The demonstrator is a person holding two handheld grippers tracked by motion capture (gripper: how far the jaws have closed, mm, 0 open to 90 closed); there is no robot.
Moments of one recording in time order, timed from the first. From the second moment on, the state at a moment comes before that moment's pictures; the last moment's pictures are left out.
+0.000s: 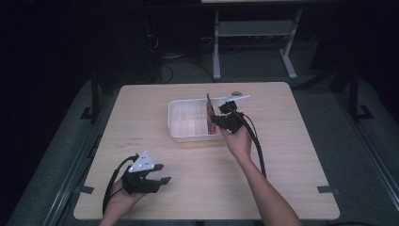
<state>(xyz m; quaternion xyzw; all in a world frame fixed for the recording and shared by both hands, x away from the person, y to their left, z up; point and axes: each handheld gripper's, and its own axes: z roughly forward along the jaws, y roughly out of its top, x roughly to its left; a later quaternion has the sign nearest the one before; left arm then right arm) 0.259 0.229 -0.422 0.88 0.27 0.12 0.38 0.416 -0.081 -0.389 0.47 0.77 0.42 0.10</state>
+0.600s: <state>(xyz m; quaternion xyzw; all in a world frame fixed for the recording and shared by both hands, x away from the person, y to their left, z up) 0.259 0.228 -0.423 0.88 0.27 0.12 0.38 0.417 -0.079 -0.404 0.46 0.78 0.40 0.09</state>
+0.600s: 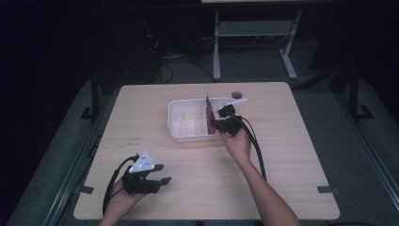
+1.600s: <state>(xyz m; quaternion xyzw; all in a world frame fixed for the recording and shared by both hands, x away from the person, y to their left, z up) 0.261 0.232 -0.423 0.87 0.28 0.12 0.38 0.406 -0.112 -0.390 0.45 0.78 0.44 0.05</state>
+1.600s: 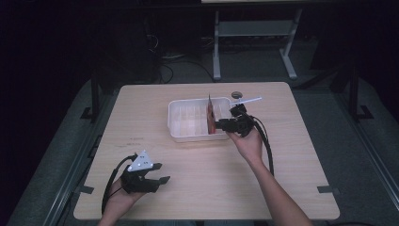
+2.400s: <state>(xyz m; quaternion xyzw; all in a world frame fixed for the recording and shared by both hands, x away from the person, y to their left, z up) 0.263 0.235 -0.424 0.87 0.29 0.12 0.38 0.391 -0.143 -0.384 0.42 0.79 0.45 0.01</state>
